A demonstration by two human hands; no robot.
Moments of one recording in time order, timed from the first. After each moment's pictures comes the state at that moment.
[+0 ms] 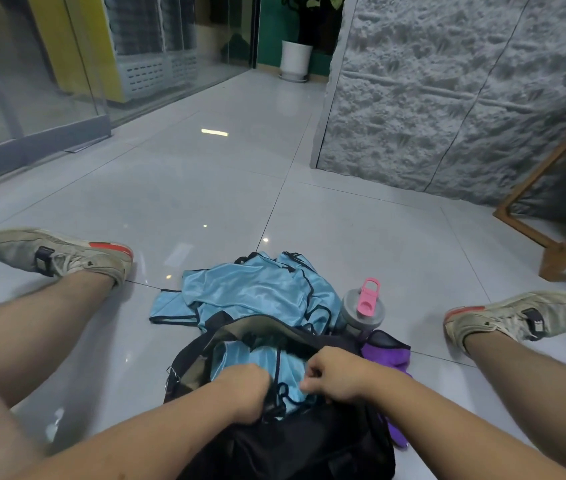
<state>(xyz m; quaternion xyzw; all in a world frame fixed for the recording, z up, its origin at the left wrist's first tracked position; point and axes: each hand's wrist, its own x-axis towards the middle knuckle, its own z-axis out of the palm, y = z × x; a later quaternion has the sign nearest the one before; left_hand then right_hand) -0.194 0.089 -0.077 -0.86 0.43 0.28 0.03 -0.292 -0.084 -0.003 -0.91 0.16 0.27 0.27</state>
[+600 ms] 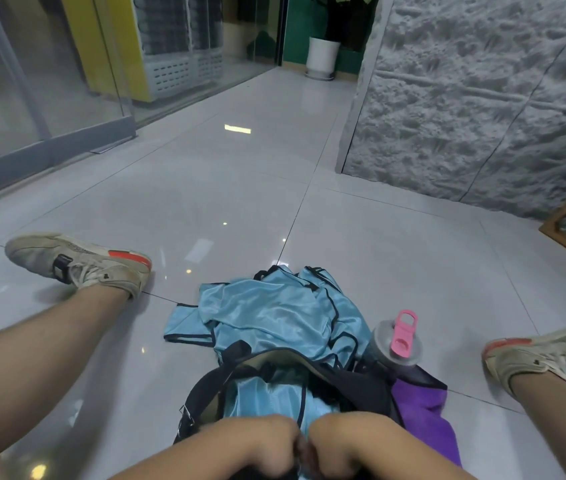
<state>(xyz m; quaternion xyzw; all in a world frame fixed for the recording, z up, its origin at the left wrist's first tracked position) -0.185 0.080 -0.055 -0.78 0.38 0.49 -0.09 -0.253 -0.046 -0.009 -0.87 0.08 0.48 0.11</state>
